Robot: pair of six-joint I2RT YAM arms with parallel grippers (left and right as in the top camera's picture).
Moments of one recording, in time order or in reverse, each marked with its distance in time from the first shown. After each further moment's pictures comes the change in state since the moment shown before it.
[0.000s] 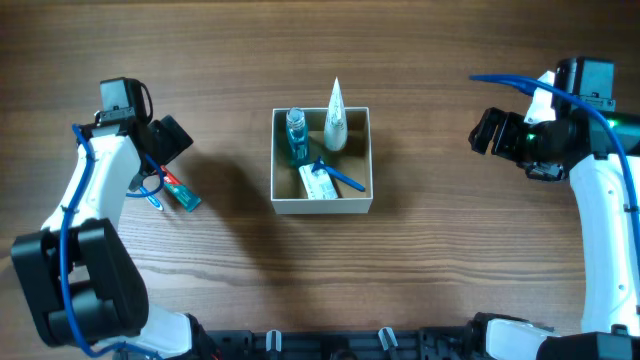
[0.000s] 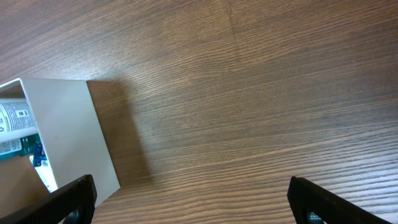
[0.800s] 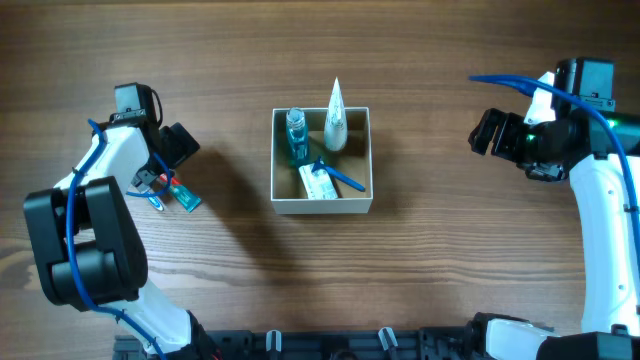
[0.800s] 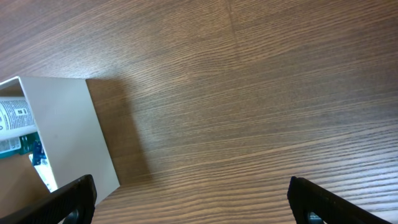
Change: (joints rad) left arm 0.002 0.172 0.004 0.089 0.019 0.000; right arm 0.000 0.000 0.000 -0.006 0.000 0.000
